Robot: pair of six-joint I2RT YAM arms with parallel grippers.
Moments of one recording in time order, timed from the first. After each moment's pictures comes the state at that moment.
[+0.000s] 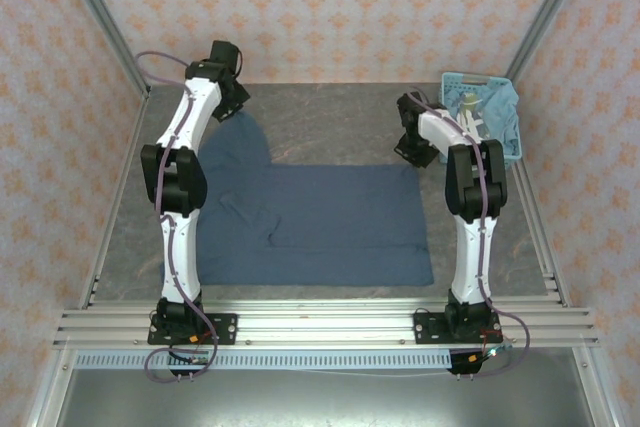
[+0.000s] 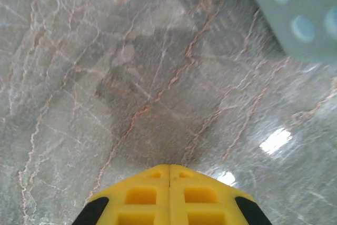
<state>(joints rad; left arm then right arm) -0.05 2.30 2.31 -1.08 -0.12 -0.79 0.16 2.19 1.73 -0.95 0.19 0.87</state>
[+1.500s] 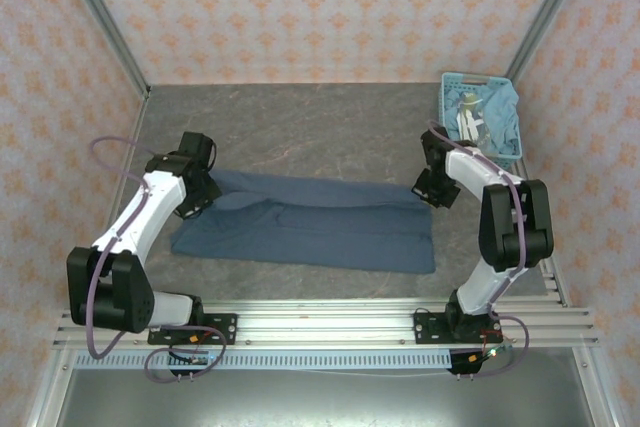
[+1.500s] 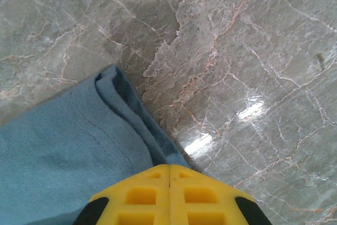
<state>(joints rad) -0.05 1.32 1.02 -1.02 -0.20 -0.75 0.12 1.70 1.12 -0.88 0.08 0.73</state>
